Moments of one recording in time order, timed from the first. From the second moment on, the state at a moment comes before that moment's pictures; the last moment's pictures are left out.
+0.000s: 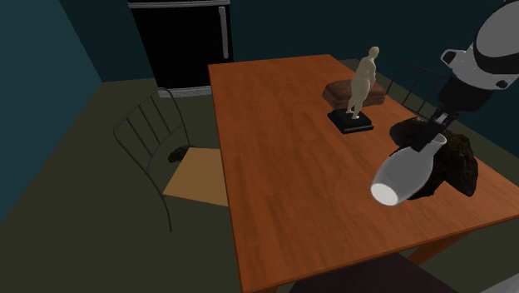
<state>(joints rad) -0.37 -0.67 -0.72 -2.50 -0.36 1.98 -0.69</state>
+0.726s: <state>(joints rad) -0.38 -0.66 -0.72 -2.51 -0.37 2.00 -0.69</state>
